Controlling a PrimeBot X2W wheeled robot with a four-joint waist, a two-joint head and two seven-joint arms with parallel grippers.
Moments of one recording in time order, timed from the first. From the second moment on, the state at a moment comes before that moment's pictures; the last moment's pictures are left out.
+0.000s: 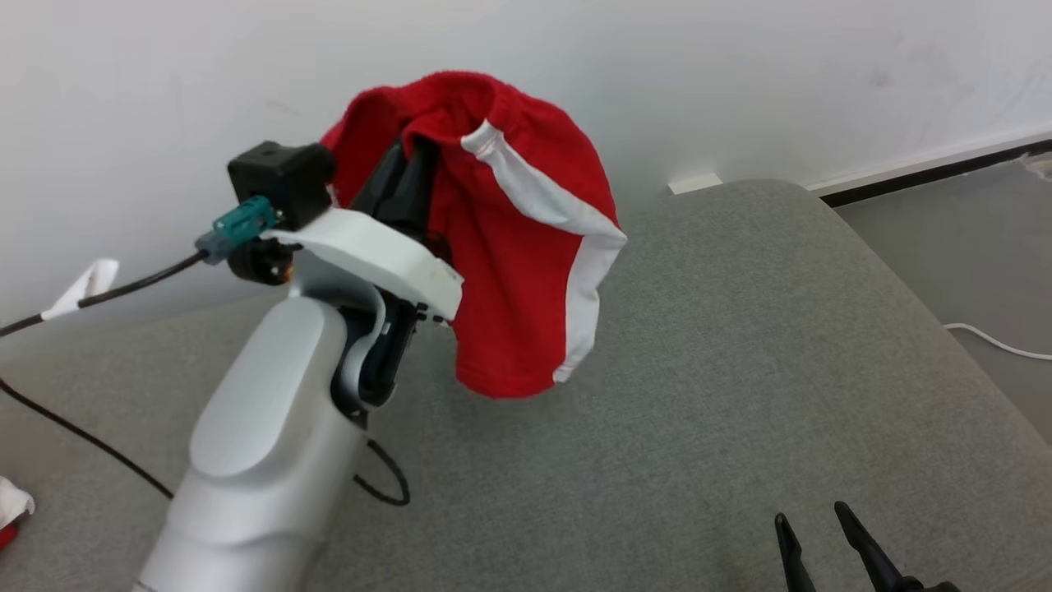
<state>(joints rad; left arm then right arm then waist) -0.79 0.15 -0.41 0.39 -0.54 0.00 -0.11 0.04 -0.06 0.14 0.24 0.18 0.13 -0.26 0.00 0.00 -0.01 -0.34</state>
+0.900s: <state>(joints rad) -0.39 0.11 -0.63 0.61 -0.73 -0.02 -0.26 0.03 -0.05 0.13 0.25 0.18 0.13 -0.26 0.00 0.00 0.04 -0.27</state>
